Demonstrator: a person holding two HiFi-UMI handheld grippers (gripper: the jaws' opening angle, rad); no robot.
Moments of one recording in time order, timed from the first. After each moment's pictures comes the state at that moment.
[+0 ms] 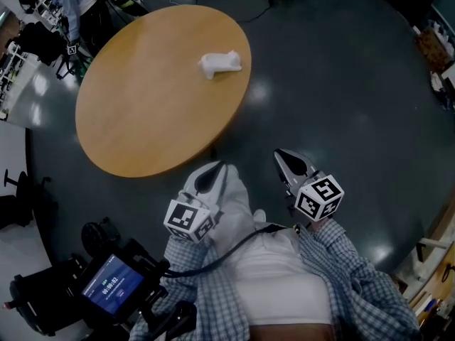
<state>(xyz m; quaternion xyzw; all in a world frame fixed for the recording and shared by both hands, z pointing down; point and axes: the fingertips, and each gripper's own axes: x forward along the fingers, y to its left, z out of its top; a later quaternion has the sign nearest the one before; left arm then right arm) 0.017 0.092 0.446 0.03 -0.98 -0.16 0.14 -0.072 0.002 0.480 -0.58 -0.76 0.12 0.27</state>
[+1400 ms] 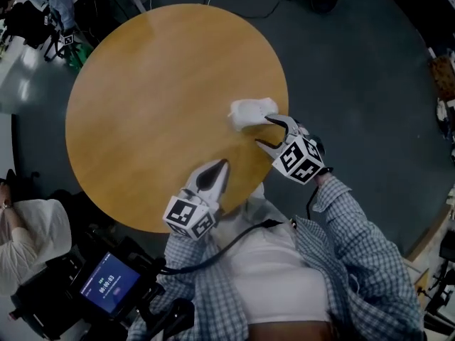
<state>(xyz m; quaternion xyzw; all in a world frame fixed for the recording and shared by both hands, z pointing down) 0.012 0.021 0.434 0.17 -0.96 -0.21 0.12 -0.089 -0.025 0.504 -0.60 -0.70 -0.34 0.20</state>
